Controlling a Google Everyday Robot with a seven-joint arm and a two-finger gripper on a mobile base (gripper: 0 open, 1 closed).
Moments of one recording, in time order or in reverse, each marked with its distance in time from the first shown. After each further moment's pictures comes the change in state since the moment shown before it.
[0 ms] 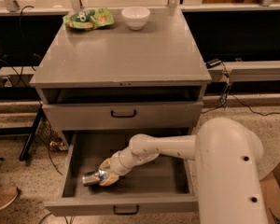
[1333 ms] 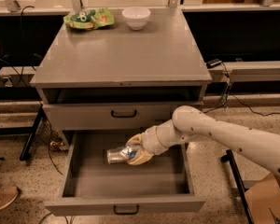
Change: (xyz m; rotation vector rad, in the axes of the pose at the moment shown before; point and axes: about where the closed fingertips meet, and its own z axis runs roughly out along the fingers) arm -0.049 0.015 -0.228 0.110 -0.021 -0.063
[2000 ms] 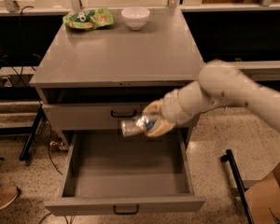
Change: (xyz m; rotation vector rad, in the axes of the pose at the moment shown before) arm -0.070 -0.030 -0.144 0.074 0.119 -0.104
